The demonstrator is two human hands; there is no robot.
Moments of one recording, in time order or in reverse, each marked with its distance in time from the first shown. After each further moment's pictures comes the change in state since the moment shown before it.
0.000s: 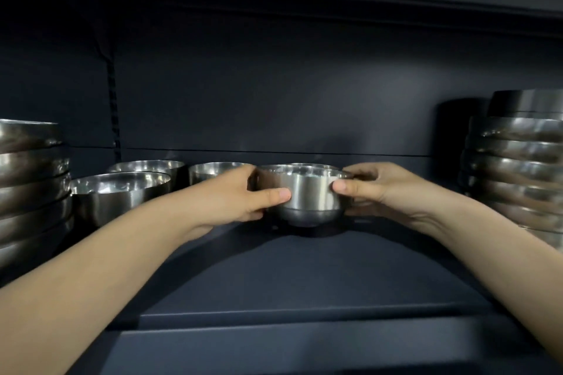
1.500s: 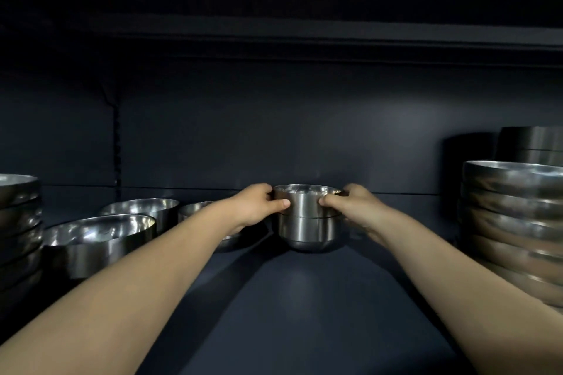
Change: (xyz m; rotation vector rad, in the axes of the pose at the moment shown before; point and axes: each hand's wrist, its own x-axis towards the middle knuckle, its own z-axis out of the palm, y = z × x) left_hand 0.113 0.001 0.006 0.232 0.202 -0.034; right_hand 0.092 0.014 -0.029 -0.270 0.333 0.059
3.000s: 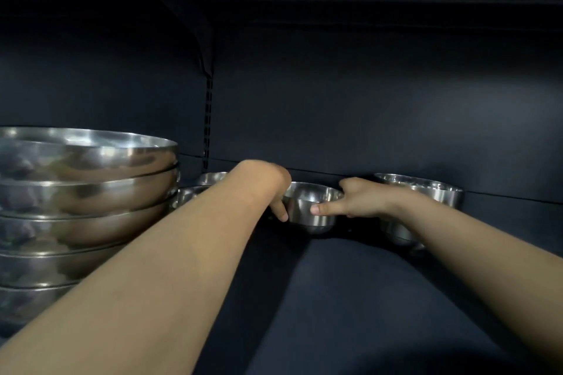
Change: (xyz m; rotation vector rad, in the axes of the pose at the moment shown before) left_hand -0.019 -0.035 -0.108 1.136 -0.264 -0.273; right_hand 0.016 -0.064 0.127 -0.573 -0.508 -0.197
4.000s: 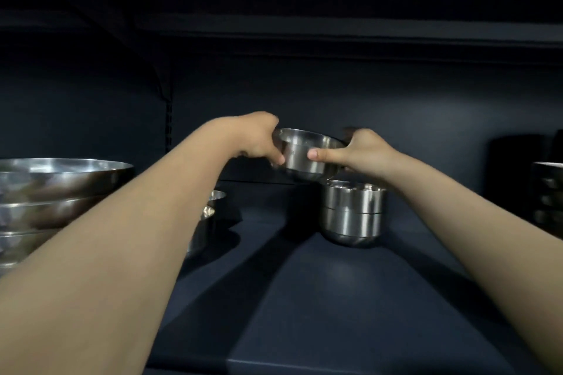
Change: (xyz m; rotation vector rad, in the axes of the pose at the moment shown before) left_hand -0.053 0.029 -0.077 -0.444 0.456 0.176; right_hand -0.072 0.008 -0.080 0.267 0.497 -0.100
